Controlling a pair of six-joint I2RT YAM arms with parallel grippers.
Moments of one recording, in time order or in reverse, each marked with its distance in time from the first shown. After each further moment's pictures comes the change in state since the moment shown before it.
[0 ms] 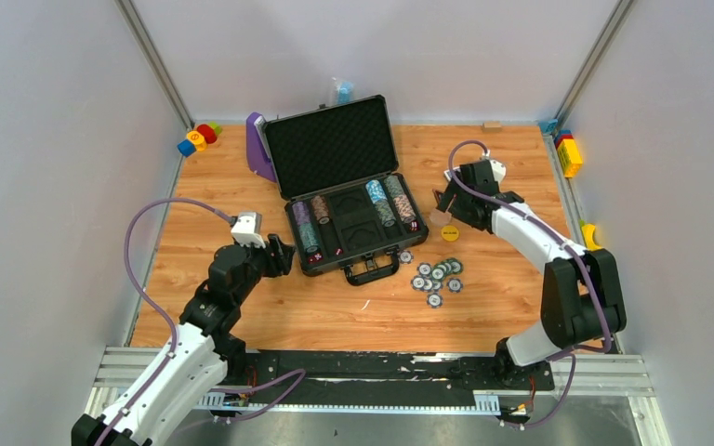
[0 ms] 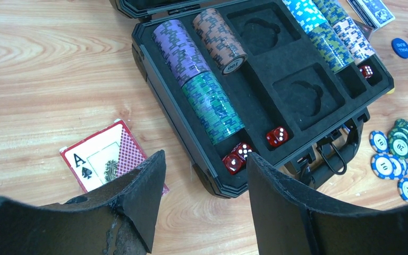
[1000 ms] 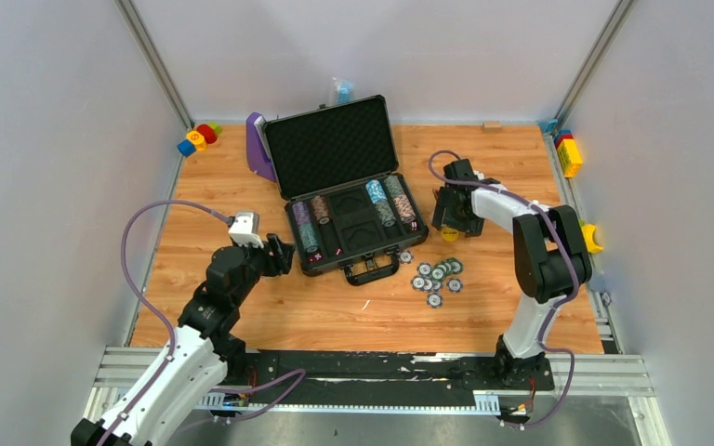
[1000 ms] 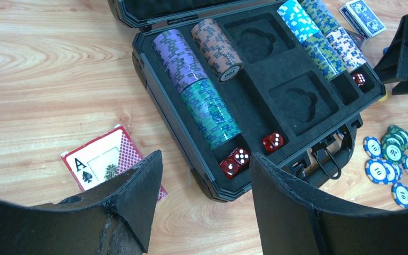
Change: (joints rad) left arm 0.000 -0.024 0.000 0.005 -0.004 -0.006; right arm 0.000 0.306 0.149 -0.164 -0.011 -0.163
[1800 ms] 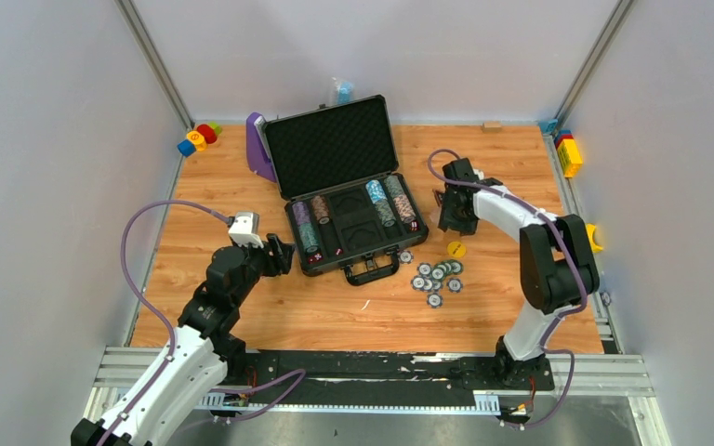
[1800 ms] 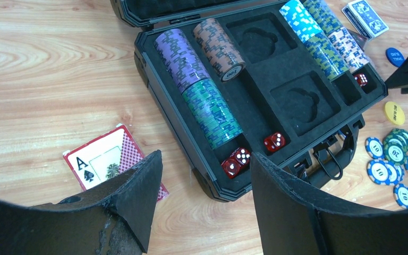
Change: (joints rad) left arm 0.000 -0.002 0.000 -0.003 -0.007 0.000; right arm 0.027 -0.047 0.000 -0.051 0.014 -0.009
